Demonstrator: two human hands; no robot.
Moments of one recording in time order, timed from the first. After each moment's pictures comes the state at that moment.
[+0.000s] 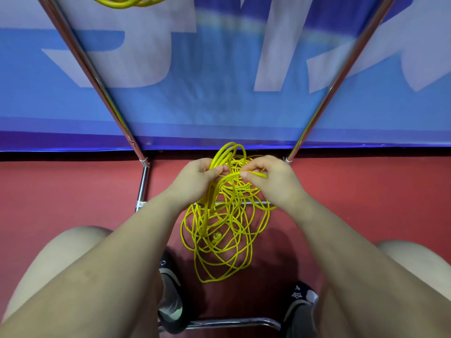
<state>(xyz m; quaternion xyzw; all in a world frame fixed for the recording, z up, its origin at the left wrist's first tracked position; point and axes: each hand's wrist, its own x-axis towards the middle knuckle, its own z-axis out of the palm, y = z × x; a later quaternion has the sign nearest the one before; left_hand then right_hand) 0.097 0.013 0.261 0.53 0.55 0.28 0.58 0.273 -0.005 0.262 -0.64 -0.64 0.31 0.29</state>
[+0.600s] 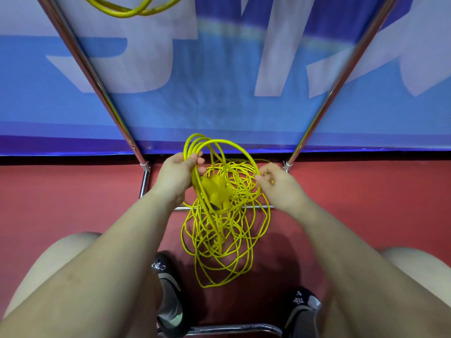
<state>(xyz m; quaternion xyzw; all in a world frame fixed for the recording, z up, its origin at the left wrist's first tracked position) 0.084 0.029 0.268 0.33 0.58 0.45 0.60 0.289 -0.001 0.242 -0.69 -0.61 0.34 0.21</state>
